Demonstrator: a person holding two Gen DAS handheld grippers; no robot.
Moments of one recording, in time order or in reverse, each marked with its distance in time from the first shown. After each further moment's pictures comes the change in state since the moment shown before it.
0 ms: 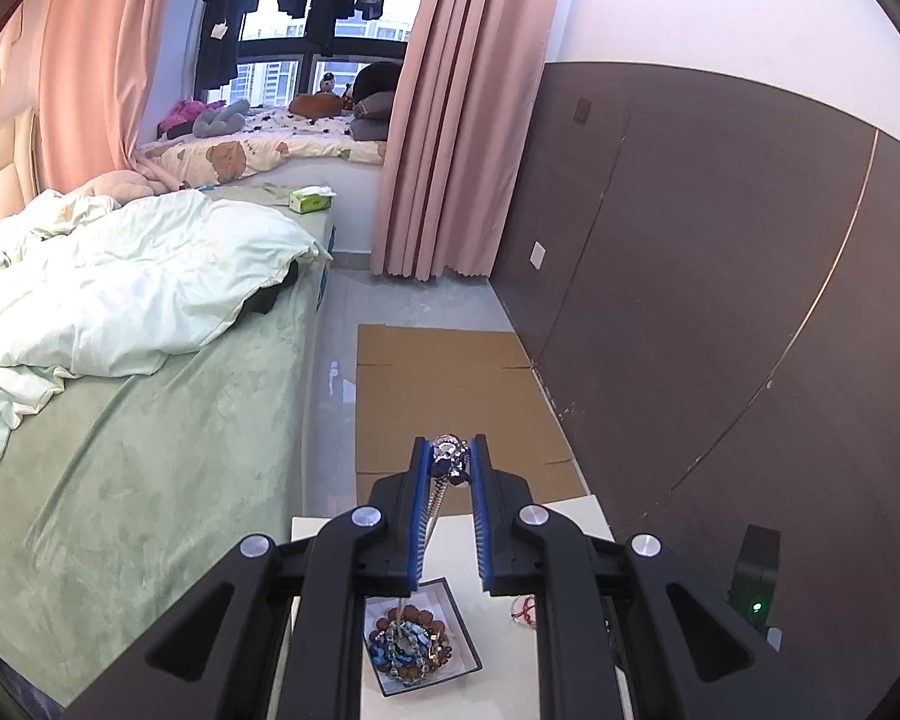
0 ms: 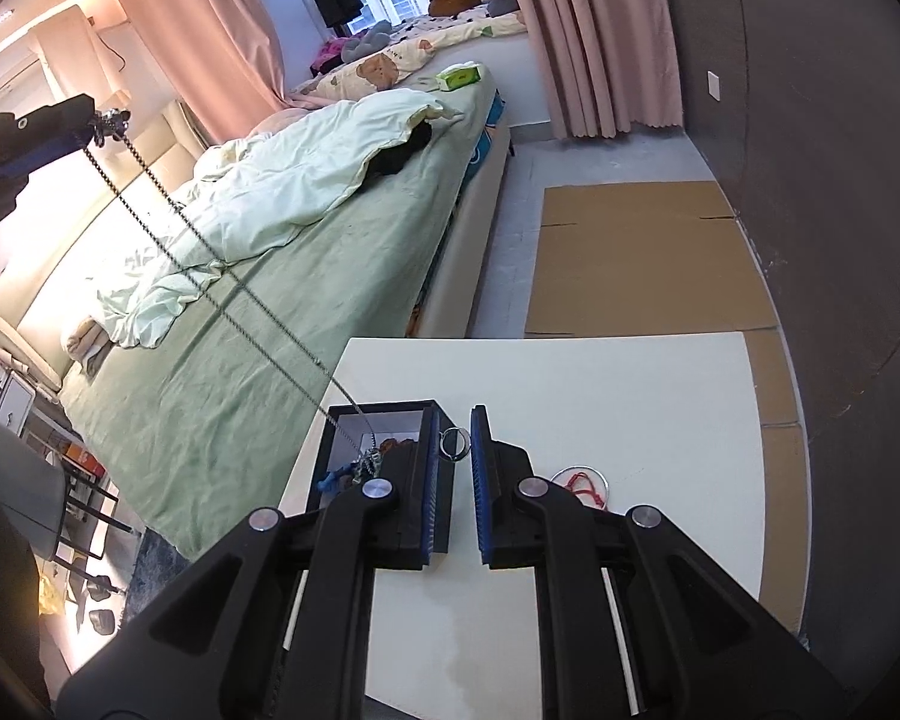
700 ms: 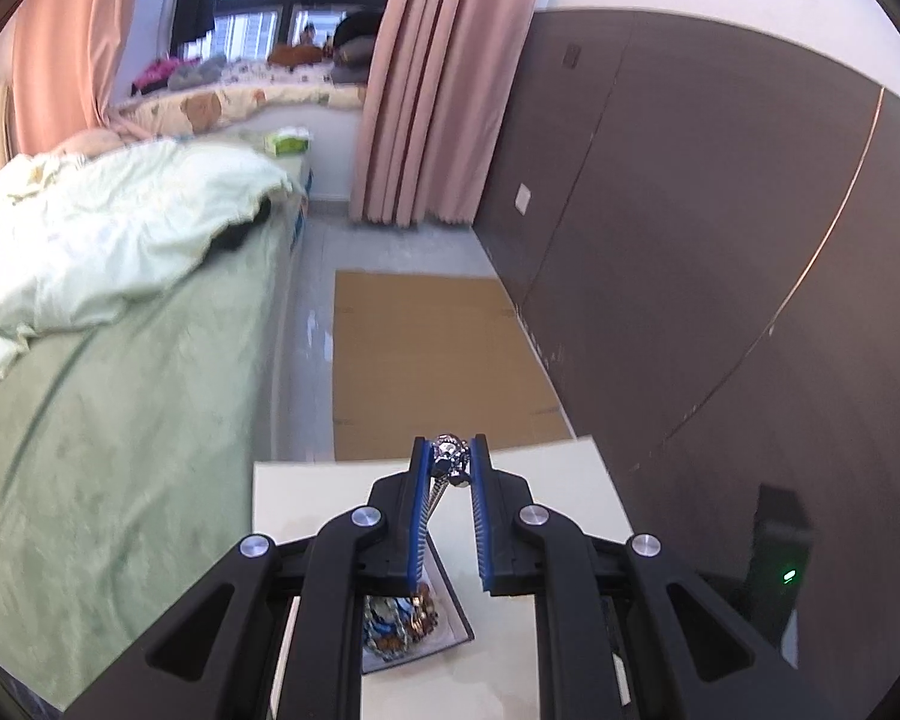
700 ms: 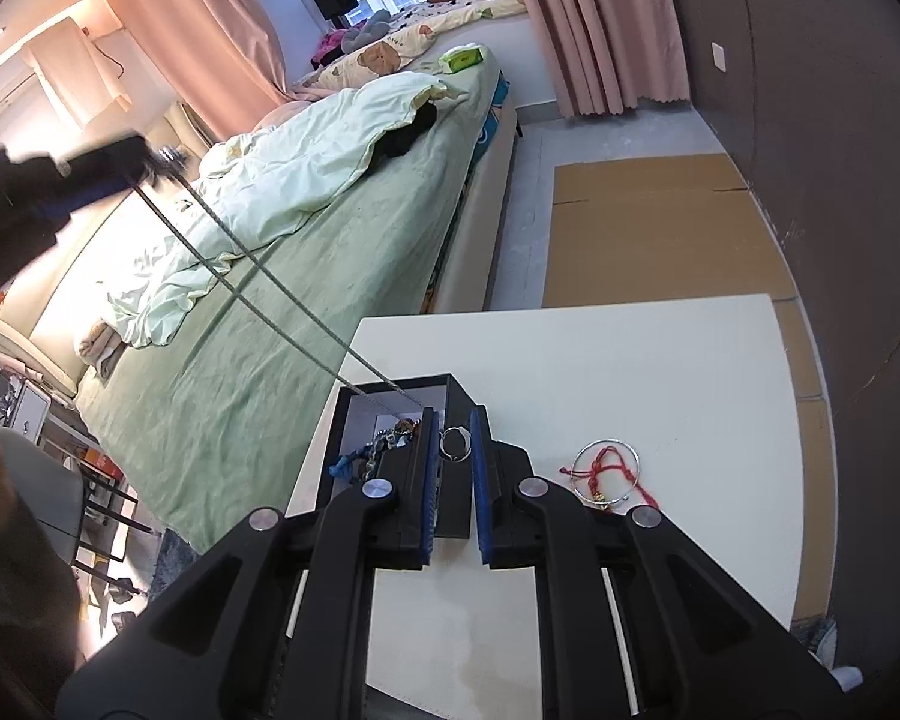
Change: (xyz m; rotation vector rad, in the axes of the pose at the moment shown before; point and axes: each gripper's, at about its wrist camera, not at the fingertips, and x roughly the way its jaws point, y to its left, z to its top) left arm 0.071 0.003 -0.057 -0.002 0.149 -0.051; right arm 0.021 -0.004 -0.015 0.045 0.036 0.041
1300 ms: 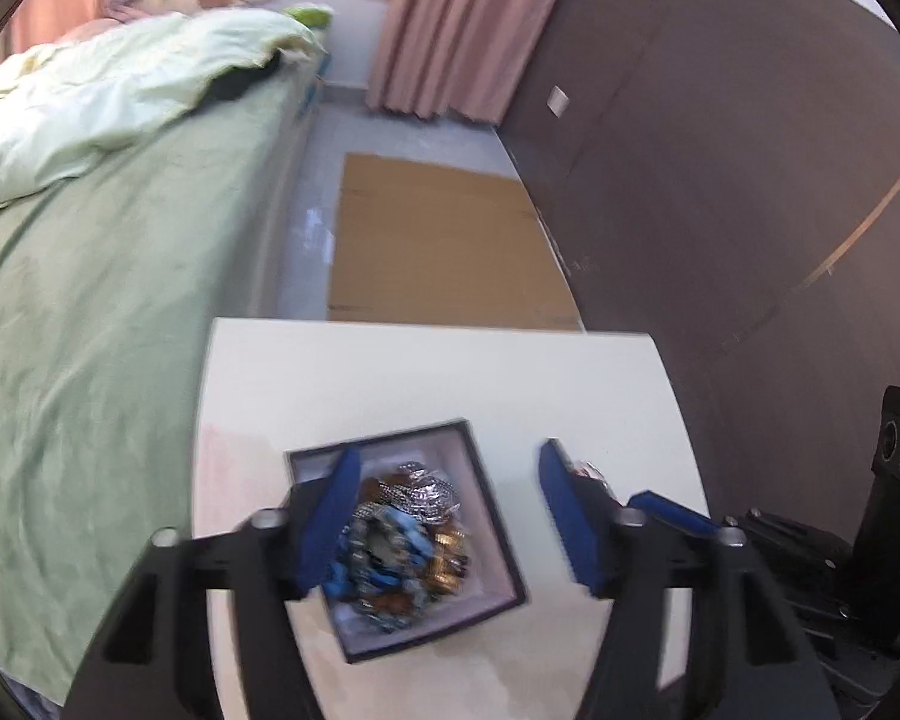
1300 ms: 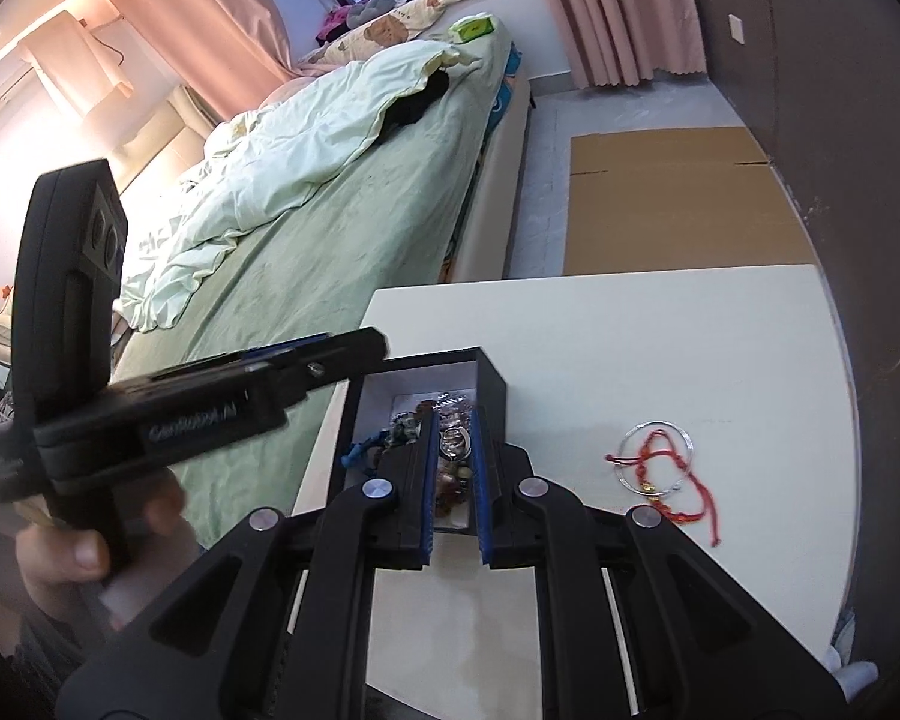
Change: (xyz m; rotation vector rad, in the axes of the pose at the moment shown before) left arm 0.111 0.051 -0.081 -0.105 0.179 -0.003; right arm 0.040 0.012 -0.004 0.009 0.065 0.040
